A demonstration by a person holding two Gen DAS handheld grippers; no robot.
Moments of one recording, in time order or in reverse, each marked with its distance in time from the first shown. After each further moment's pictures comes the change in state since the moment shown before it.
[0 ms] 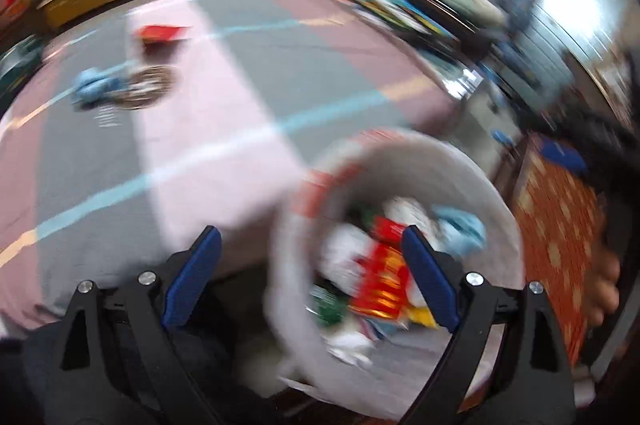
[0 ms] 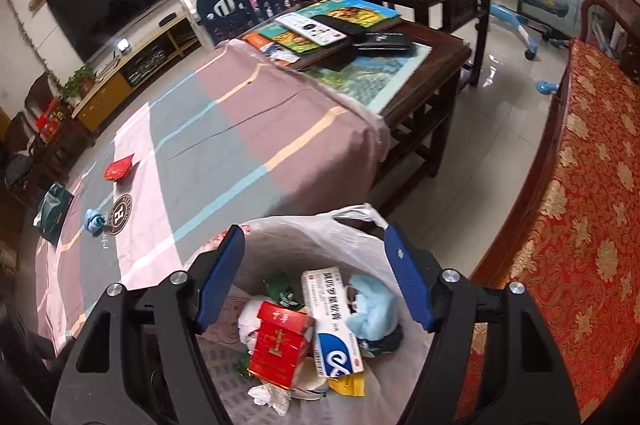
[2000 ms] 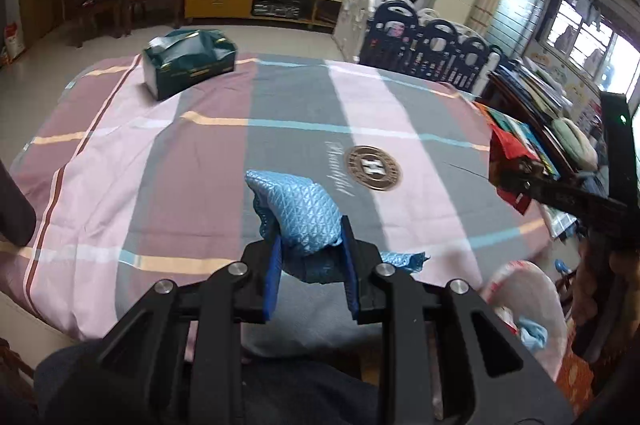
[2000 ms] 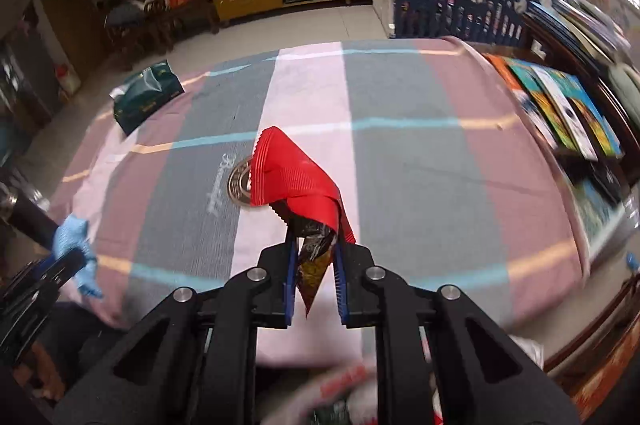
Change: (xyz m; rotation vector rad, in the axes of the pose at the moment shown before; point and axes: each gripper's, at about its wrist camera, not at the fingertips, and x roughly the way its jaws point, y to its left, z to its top) left arm -0.084 0.145 0.006 -0.265 -0.237 0.210; right arm 0.062 0.207 0.024 -0.556 0.098 0.300
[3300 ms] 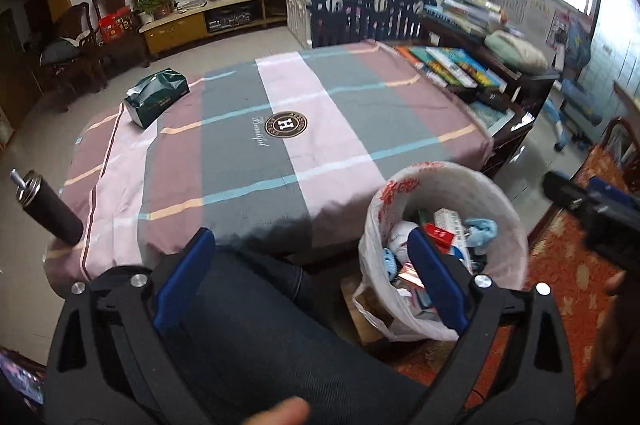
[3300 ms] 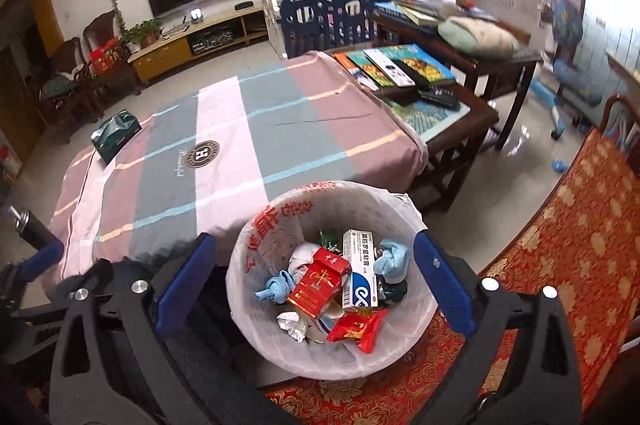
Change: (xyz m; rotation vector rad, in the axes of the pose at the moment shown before) left arm -0.147 -0.111 -0.066 0.267 0.042 0.027; right arm -0.221 -0.003 -0.154 0.234 -0.147 -0.276
